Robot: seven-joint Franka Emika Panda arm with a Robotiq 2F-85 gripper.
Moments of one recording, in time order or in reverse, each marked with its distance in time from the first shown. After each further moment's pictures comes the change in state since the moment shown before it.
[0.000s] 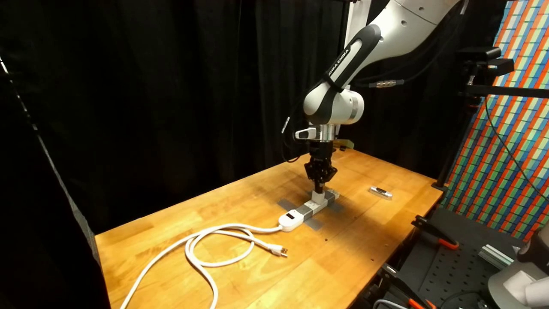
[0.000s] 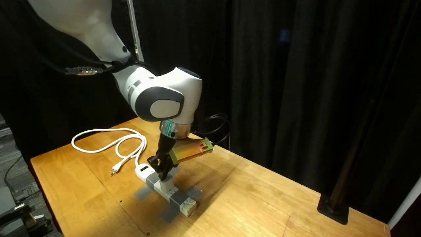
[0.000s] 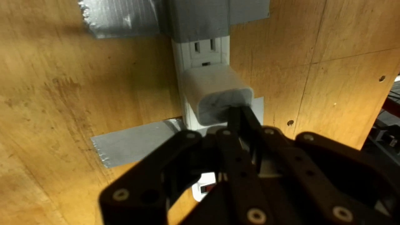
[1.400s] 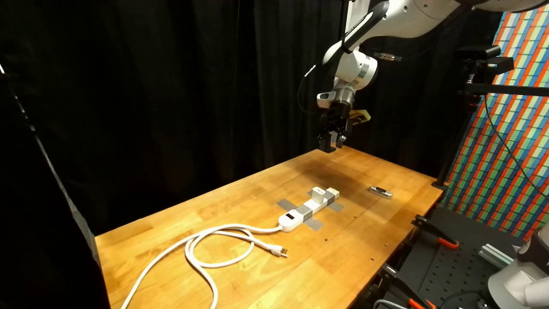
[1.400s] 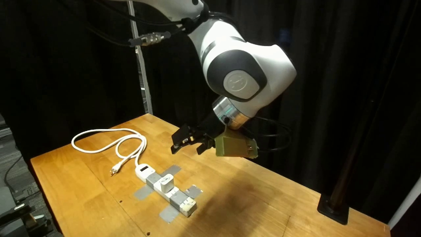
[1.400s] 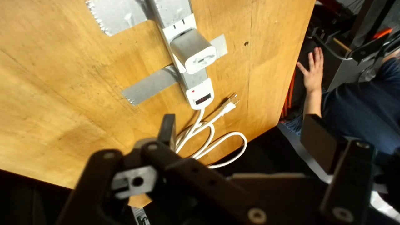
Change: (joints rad) arm -0.144 0.082 -0.138 0.452 0.337 -0.682 -0.116
